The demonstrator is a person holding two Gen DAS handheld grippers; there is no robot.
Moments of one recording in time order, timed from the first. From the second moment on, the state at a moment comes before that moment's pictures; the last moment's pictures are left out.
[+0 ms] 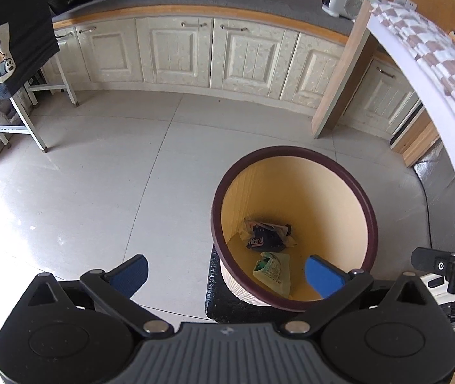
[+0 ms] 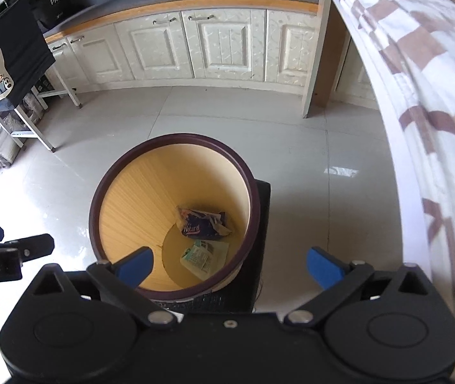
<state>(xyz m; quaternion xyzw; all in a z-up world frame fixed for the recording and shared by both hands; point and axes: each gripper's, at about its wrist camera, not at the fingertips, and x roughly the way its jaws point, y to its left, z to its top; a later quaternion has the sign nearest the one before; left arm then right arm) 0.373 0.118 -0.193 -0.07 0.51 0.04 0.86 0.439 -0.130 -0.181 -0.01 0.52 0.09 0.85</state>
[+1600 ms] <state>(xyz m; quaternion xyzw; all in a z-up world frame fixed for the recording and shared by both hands) 0.203 -0.045 -0.014 -0.03 0.19 -0.11 0.98 0.209 -0.324 -0.002 0.00 0.19 0.03 0.98</state>
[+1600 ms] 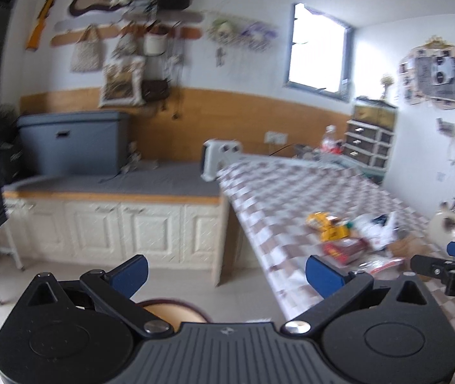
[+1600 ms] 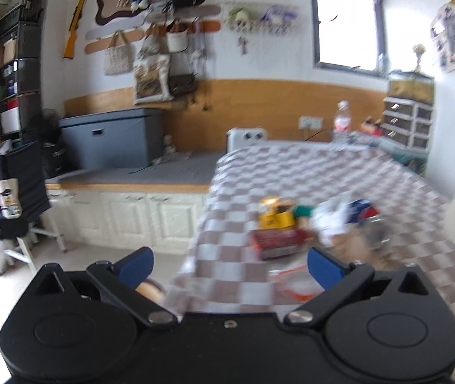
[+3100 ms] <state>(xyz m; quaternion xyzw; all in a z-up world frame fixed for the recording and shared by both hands) 0.292 -0.290 -0.097 0.19 0.16 -0.37 0.90 0.265 -0.491 -0.082 -0.11 0.27 0.06 0.95</state>
